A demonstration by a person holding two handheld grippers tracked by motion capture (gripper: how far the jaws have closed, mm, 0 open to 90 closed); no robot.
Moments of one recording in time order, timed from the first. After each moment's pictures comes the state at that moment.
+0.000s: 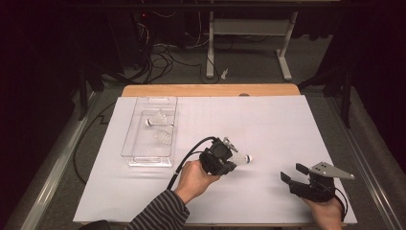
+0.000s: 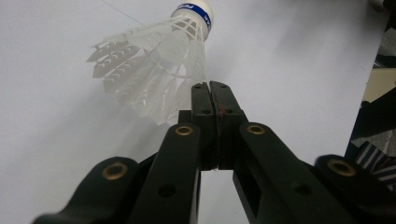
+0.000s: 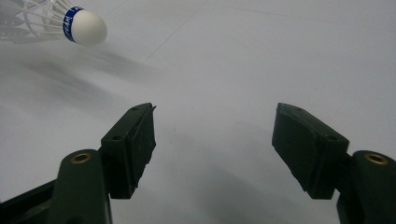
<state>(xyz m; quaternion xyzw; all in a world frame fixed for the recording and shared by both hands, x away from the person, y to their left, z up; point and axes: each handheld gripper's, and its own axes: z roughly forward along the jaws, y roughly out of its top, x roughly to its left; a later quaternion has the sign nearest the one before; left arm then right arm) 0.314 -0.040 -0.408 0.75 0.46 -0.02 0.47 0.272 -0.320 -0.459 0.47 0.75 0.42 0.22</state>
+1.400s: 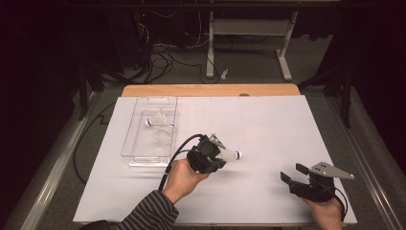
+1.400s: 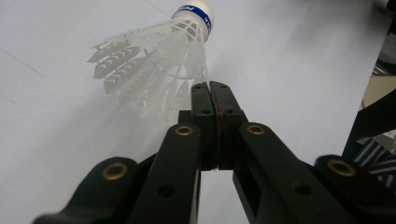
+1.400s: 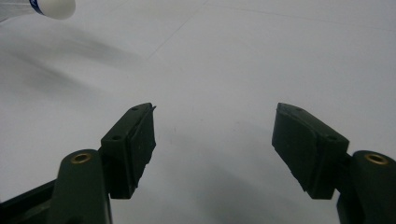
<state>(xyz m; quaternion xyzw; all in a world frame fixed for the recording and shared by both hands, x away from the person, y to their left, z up) 0.314 -0.010 -0.396 0.74 0.48 0.00 0.48 0.272 -0.320 -0.459 0.47 0.75 0.42 0.22</state>
